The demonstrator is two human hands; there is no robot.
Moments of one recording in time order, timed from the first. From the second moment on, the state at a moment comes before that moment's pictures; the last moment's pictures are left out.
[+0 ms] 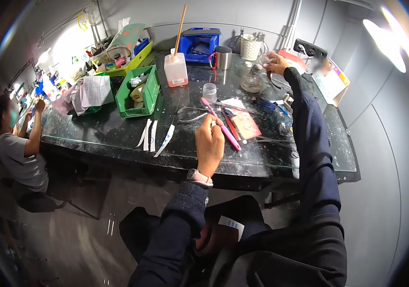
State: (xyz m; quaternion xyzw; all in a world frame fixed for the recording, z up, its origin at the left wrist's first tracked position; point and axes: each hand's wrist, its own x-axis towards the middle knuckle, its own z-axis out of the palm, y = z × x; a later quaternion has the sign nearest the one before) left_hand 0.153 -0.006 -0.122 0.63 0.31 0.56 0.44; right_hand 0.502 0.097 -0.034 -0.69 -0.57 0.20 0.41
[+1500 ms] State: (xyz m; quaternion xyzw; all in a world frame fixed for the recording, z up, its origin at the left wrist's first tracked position) left_hand 0.221 -0.075 -0.080 0.60 0.04 0.46 0.65; right_hand 0.378 -0.169 -0.128 -0.54 -0.65 0.13 0.52
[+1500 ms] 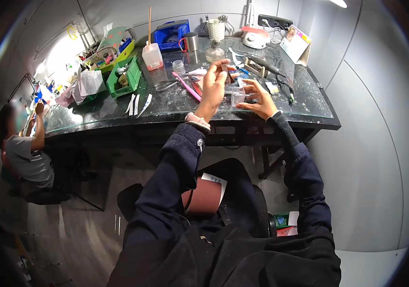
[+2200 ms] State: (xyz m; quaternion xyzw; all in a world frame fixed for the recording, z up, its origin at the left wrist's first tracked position) left_hand 0.234 -0.082 -0.105 0.72 0.06 0.46 0.52; right_hand 0.374 -0.165 -0.126 -0.51 -0.67 0.14 0.52
